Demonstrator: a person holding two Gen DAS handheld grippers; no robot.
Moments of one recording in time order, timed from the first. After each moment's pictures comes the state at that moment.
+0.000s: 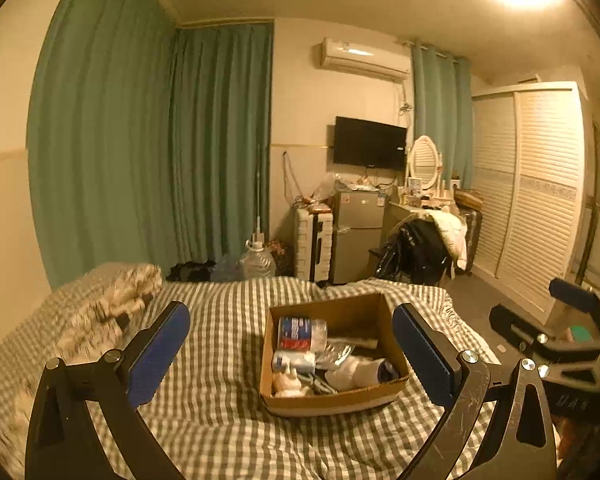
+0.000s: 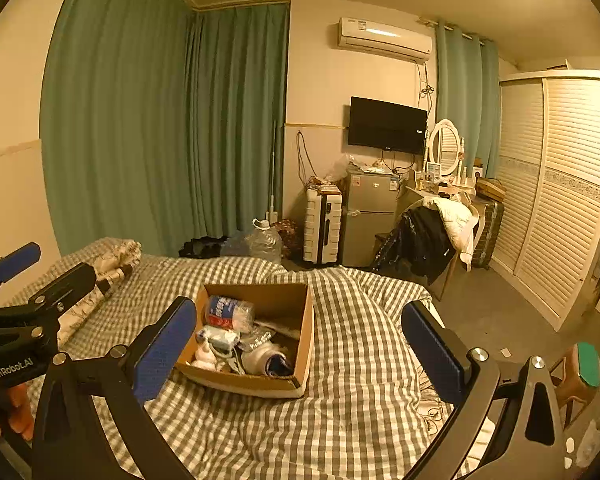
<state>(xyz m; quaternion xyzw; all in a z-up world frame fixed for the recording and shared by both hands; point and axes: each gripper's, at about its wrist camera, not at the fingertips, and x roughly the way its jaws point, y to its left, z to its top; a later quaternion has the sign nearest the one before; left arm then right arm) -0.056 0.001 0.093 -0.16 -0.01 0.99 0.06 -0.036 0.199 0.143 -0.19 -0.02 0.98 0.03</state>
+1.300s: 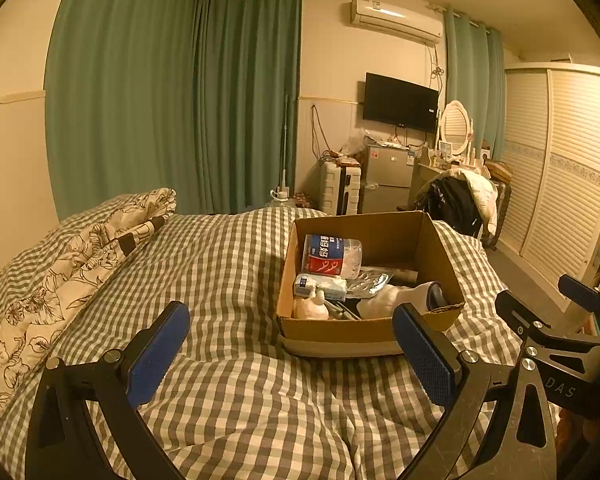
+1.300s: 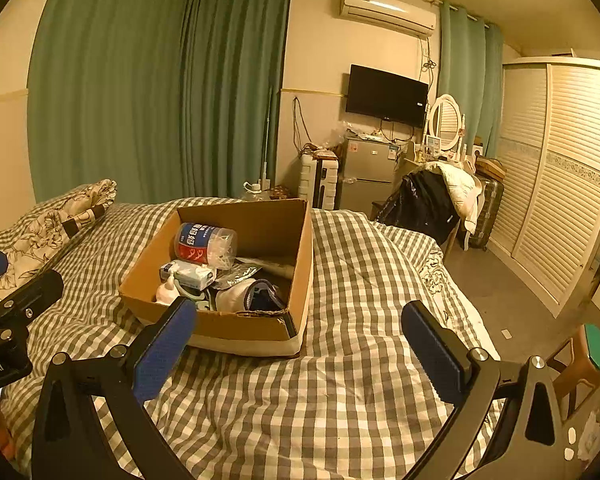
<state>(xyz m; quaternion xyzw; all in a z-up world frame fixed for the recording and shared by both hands) -0.078 -0.003 -0.015 -0.22 -0.01 0.97 0.02 -0.082 0.209 0.022 -0.23 -0.03 0.97 0.04</state>
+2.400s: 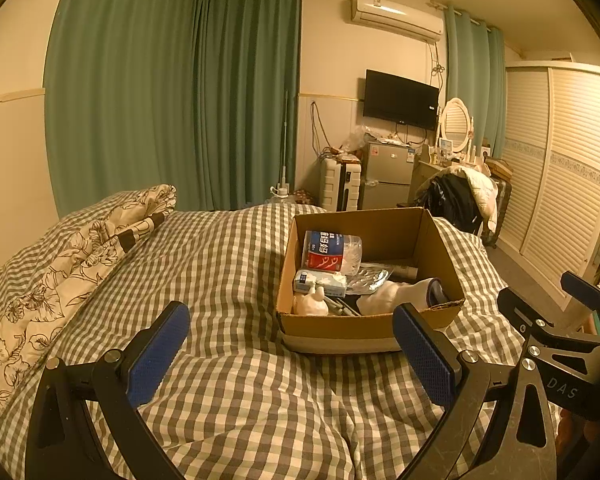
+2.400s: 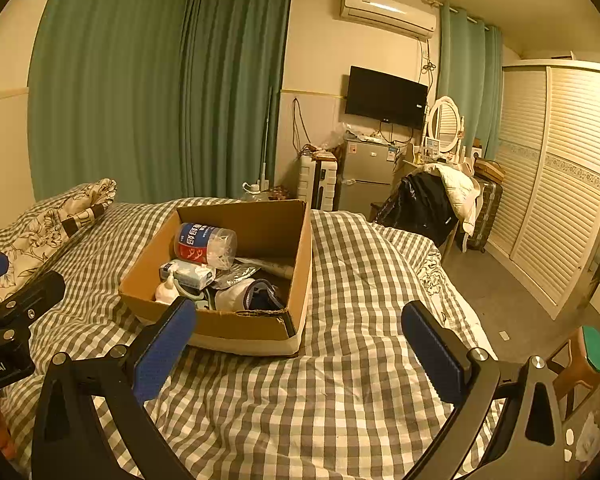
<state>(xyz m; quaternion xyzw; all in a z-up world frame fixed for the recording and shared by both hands) -0.079 -0.001 -0.016 -0.23 -0.01 0.97 0.02 -0.078 0.210 0.023 -0.22 -0.04 0.97 0.04</state>
